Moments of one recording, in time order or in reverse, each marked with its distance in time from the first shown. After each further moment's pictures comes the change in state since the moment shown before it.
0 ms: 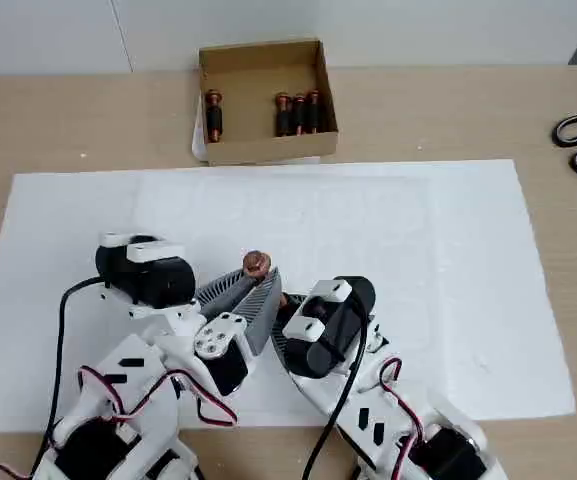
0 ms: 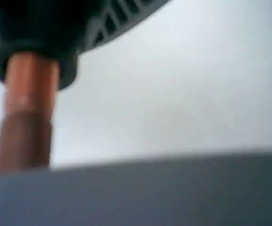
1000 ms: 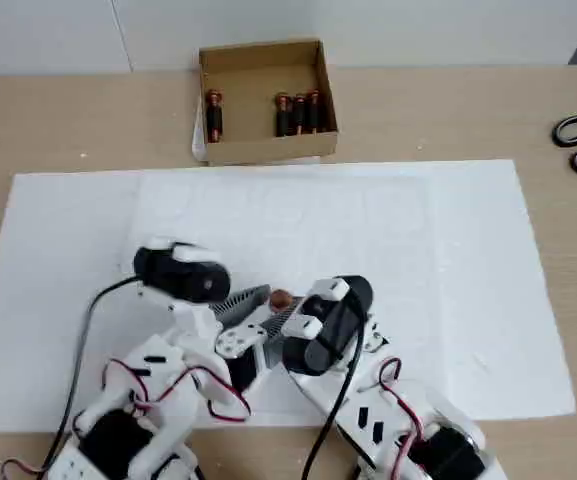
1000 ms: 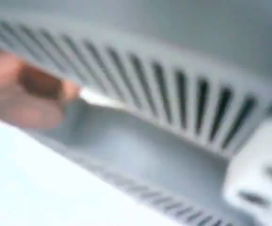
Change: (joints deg) left arm -0.3 -0.4 8.6 1.3 -1.1; right arm 0.1 0.1 0.2 0.1 -0.2
